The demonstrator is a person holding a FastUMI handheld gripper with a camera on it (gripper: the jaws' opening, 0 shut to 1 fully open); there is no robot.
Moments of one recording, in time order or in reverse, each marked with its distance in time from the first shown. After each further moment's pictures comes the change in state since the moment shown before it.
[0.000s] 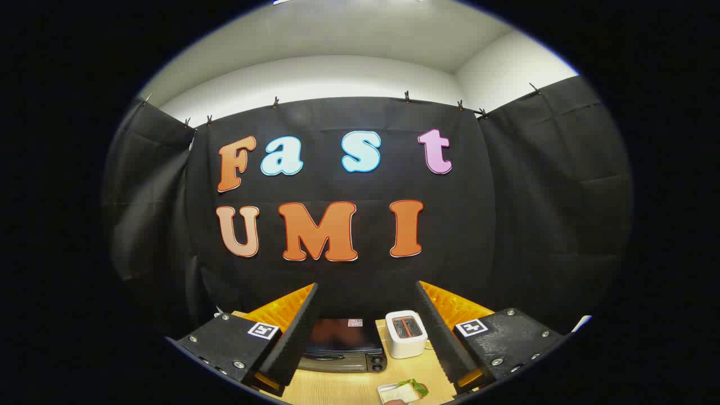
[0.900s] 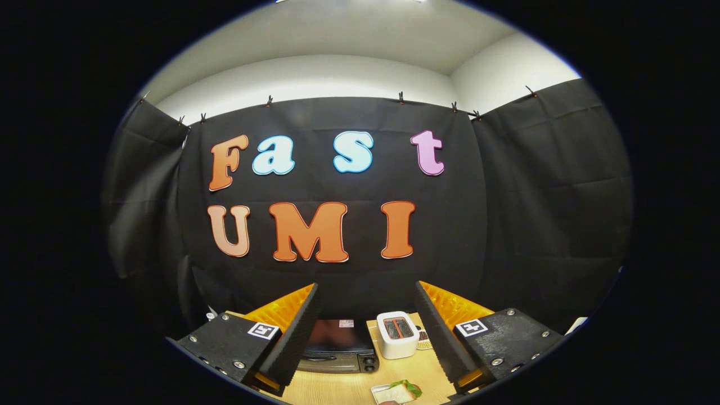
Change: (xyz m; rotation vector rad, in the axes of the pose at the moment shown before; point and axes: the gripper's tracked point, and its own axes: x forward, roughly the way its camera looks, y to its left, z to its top) arm 0.003 -0.012 0.001 -0.012 0.008 -0.036
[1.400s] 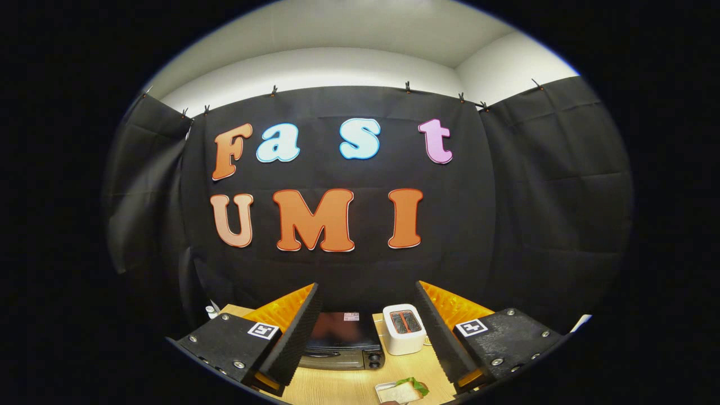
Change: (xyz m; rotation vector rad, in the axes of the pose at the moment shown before) arm 0.026 0.021 -0.045 0.000 0.052 0.035
